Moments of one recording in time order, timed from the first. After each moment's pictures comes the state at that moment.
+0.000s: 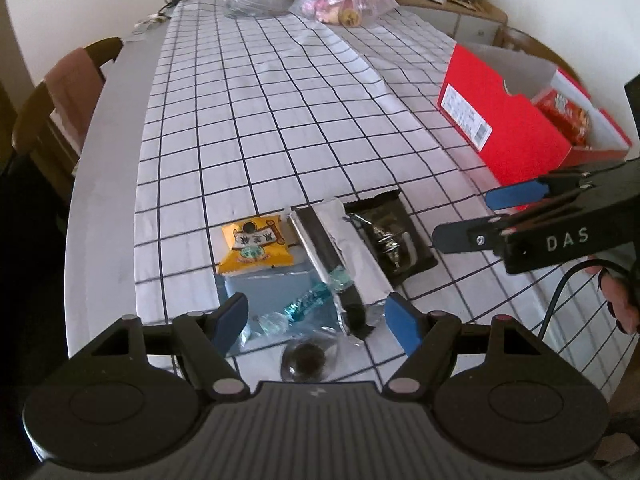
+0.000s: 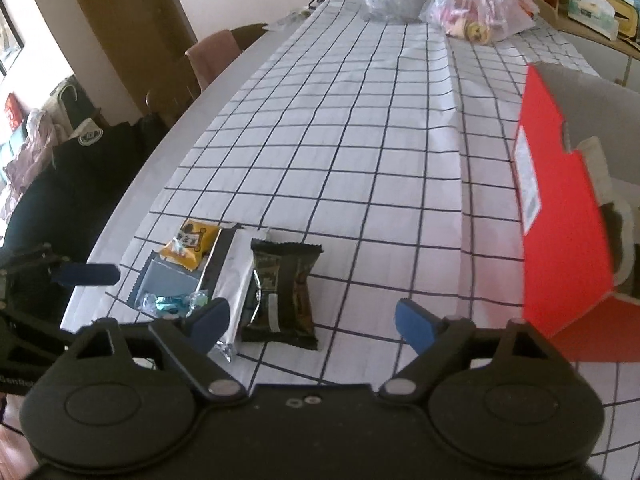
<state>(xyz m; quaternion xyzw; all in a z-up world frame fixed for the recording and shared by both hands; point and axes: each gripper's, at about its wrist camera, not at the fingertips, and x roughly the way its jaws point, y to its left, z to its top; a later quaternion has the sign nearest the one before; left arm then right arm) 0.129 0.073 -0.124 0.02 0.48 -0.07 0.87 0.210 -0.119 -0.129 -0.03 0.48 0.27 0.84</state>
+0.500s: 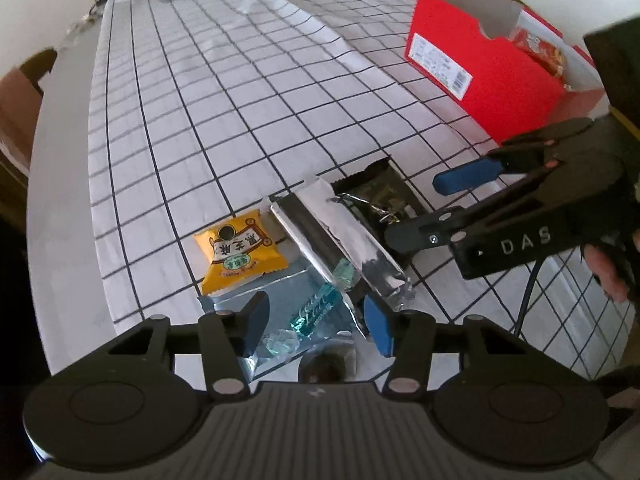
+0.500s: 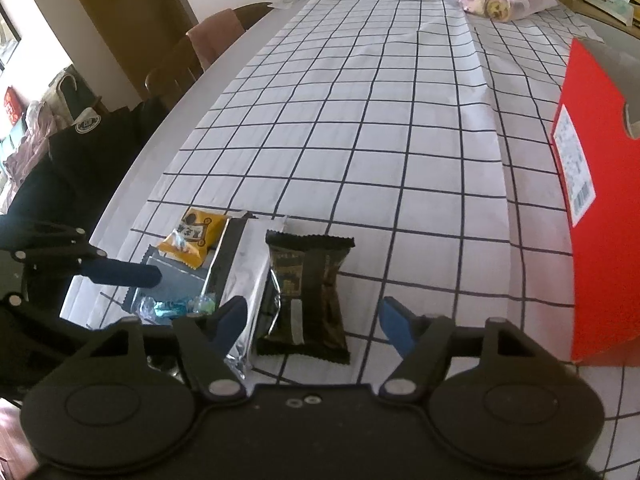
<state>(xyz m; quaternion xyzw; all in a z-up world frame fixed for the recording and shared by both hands) 0.163 0.078 -0.148 0.06 0.53 -0.15 0.84 0.221 -0.093 -0.152 -0.03 0.50 0.27 0.82</state>
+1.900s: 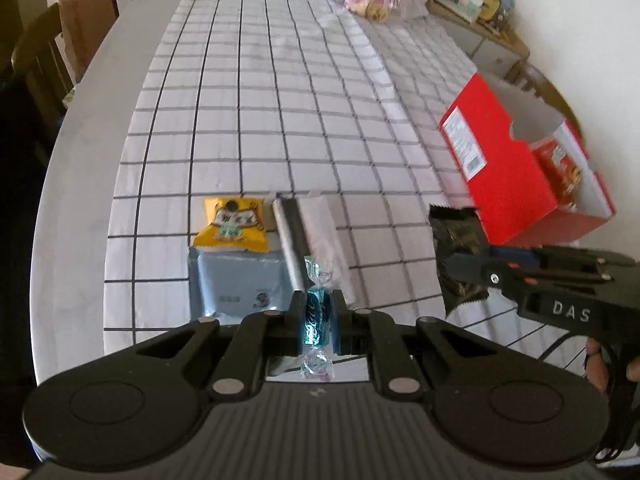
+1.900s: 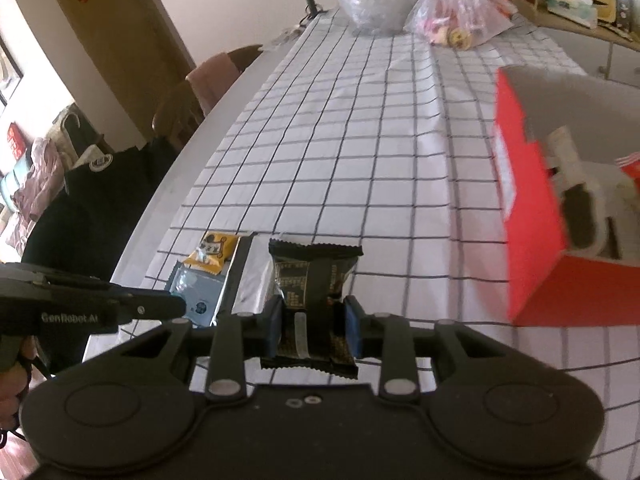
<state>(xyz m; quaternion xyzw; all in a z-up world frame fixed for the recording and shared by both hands) 0.138 0.079 -0.109 -0.12 0.52 -0.05 0.85 0.182 -0.150 -0.092 0.02 0.46 0.26 0.85</state>
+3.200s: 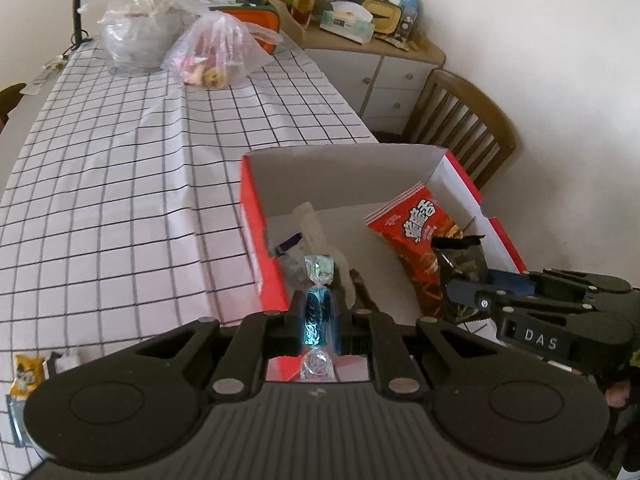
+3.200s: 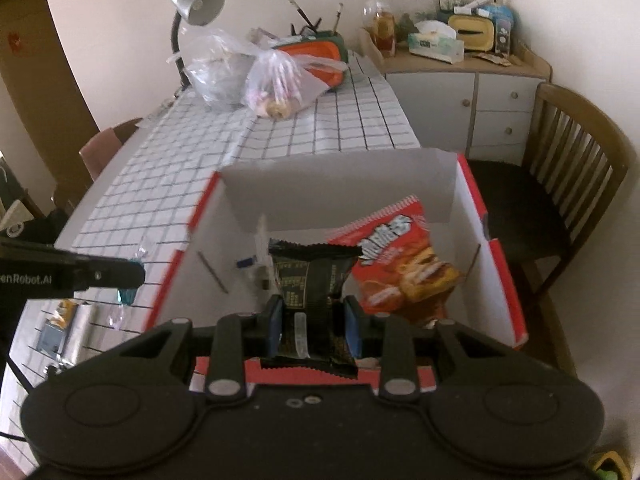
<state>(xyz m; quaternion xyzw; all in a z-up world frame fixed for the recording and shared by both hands) 0.241 -0.156 -0.045 -0.06 0.46 -0.11 0.88 0.255 -0.369 -0.050 0.01 0.42 0.15 0.90</state>
